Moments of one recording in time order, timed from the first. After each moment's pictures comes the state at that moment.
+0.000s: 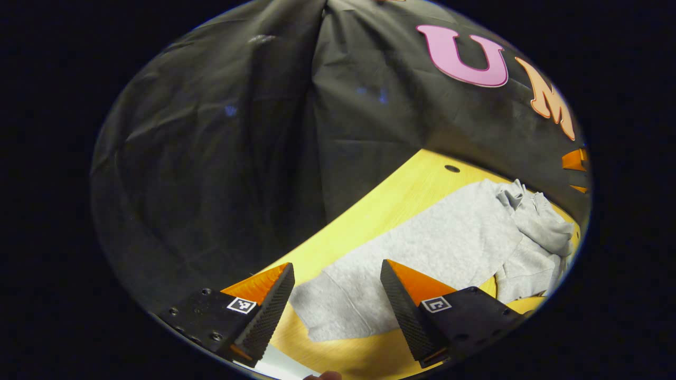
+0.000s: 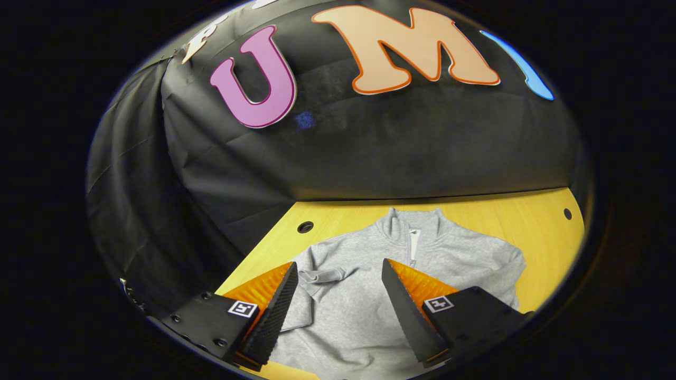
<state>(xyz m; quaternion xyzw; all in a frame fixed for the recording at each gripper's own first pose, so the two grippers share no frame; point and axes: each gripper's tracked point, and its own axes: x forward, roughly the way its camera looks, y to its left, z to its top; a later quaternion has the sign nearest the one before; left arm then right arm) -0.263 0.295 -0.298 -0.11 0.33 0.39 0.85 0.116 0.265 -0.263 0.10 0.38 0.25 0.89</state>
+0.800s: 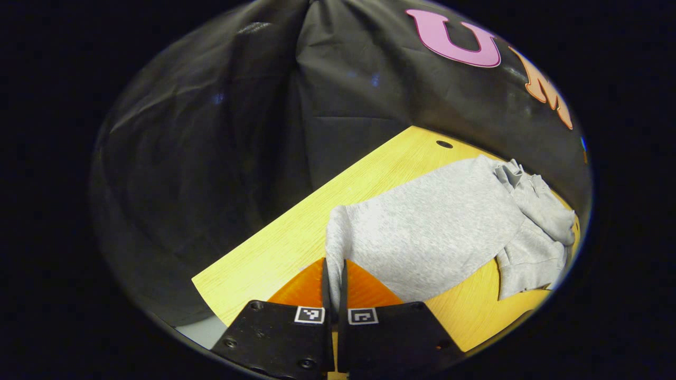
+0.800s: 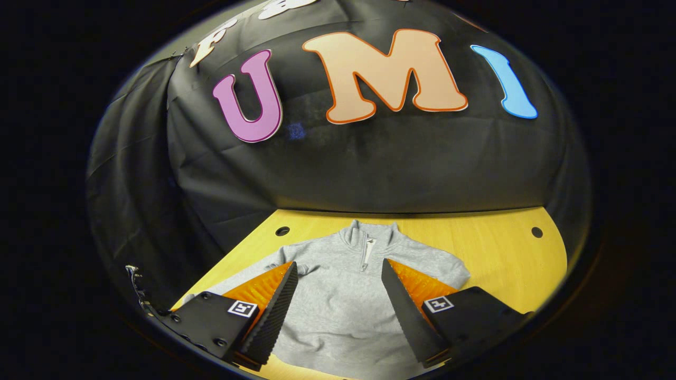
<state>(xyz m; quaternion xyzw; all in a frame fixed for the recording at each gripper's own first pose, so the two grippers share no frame) -0.244 0.280 -0.330 -0.11 0.37 0.36 0.85 0.106 0.172 -0.234 0.06 0.34 0.23 0.91</state>
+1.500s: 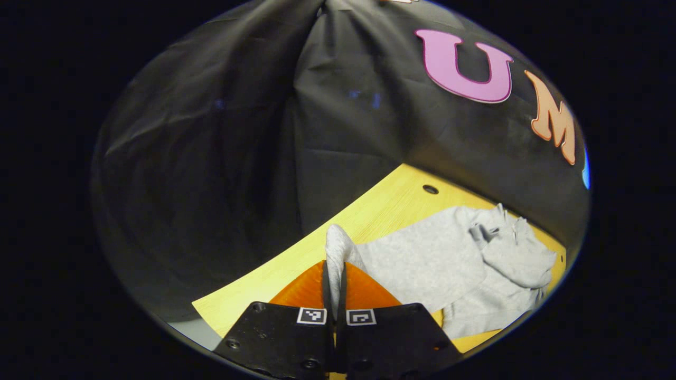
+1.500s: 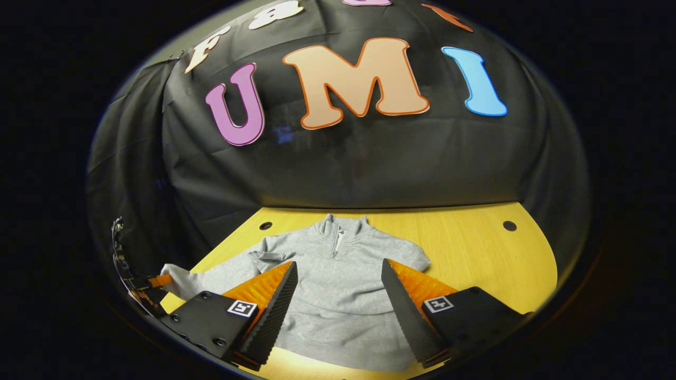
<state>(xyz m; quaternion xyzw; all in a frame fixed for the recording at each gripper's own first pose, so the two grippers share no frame) -0.162 0.290 -0.240 -0.13 0.30 0.36 0.87 0.072 0.086 -0.226 0.06 0.33 0.19 0.92</state>
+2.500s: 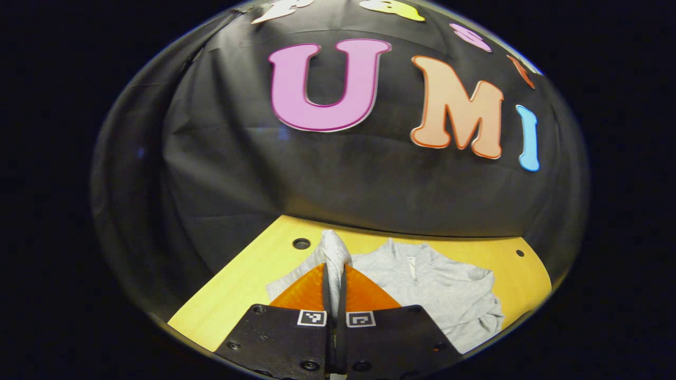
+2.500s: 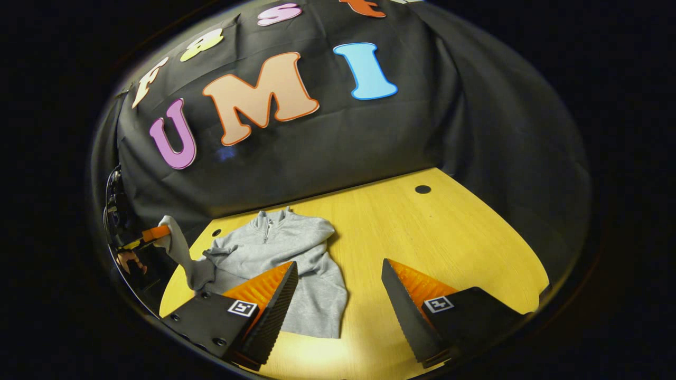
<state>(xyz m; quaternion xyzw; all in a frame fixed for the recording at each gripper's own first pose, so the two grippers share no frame) 0.067 0.112 -0.151 -0.06 0.23 0.14 0.96 -0.004 -0.100 -0.235 0.11 0.35 0.02 0.93</state>
